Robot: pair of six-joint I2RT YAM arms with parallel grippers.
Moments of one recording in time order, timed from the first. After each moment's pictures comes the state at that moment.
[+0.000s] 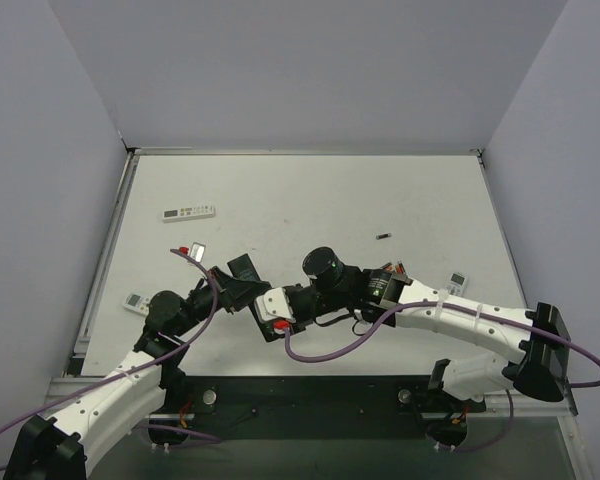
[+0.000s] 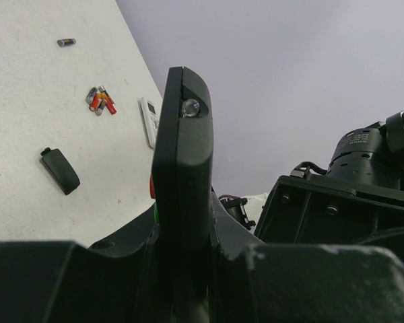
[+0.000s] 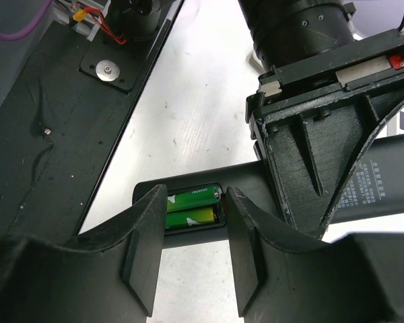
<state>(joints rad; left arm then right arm) -0.50 0.66 0.13 0.67 0.45 -1.19 1.13 1.30 1.03 -0.27 -0.51 -0.70</state>
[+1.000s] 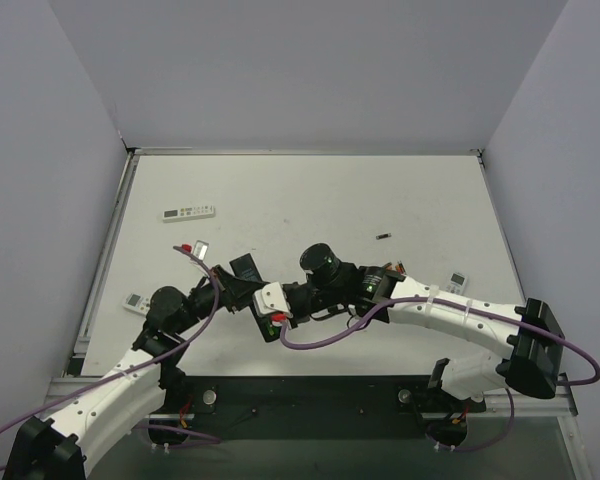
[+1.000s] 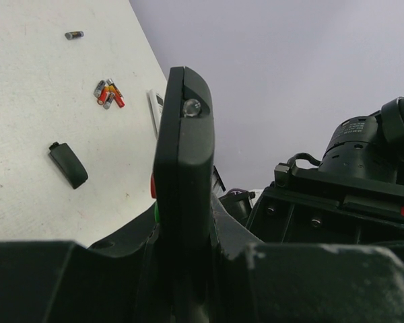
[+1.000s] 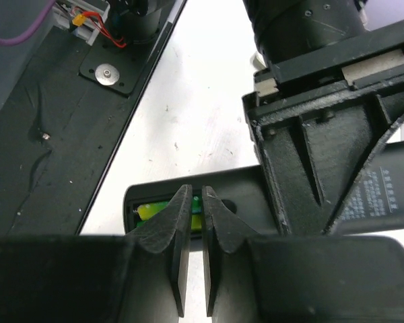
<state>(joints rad) -0.50 0.65 0.17 0.59 0.46 -1.15 1.10 1.35 1.03 -0.24 -0.57 -0.68</state>
